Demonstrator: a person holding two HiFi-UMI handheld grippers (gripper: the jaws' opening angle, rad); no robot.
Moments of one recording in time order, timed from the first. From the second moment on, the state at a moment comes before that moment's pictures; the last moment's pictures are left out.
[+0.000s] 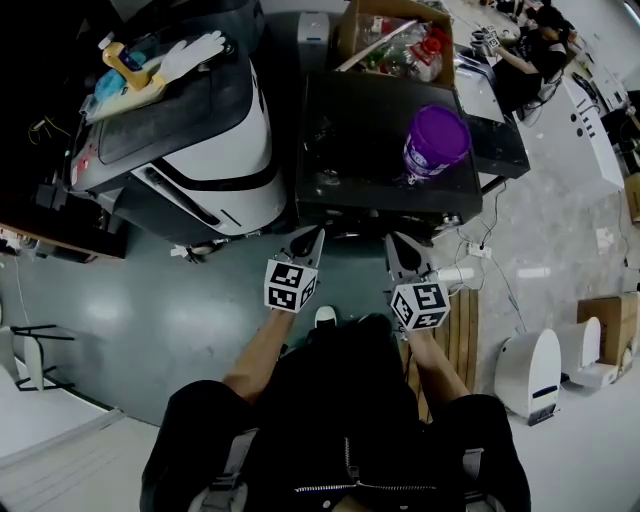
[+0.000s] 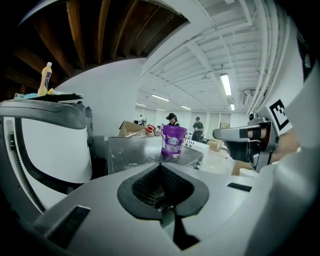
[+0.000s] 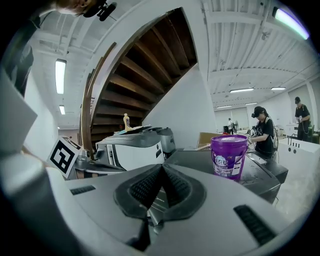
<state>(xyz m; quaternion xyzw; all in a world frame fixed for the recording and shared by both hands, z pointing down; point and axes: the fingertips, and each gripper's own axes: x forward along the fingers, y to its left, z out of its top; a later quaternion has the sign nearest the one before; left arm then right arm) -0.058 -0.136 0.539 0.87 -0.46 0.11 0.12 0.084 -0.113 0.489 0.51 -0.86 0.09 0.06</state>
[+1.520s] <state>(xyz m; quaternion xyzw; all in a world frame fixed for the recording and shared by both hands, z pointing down) -0.066 -0.204 0.700 0.65 -0.45 -0.28 0.55 0.095 -0.233 0.528 0.43 -0.89 0.13 0.09</state>
